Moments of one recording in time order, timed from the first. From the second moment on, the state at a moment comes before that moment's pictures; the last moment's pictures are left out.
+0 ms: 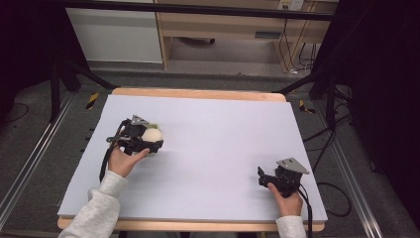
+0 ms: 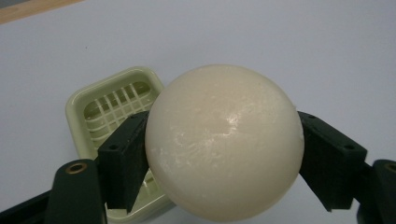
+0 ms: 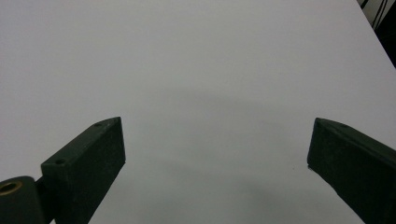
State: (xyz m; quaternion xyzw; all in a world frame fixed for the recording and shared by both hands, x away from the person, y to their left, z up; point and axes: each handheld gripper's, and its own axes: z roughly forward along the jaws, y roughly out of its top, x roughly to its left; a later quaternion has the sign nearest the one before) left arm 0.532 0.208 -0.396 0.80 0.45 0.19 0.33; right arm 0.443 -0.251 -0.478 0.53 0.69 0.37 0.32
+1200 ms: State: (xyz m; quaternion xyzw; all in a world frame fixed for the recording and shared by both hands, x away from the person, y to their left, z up) left arm 0.569 0.231 -0.422 0.78 0.50 0.19 0.31; right arm 0.444 -0.250 -0.479 0.53 0.69 0.37 0.32
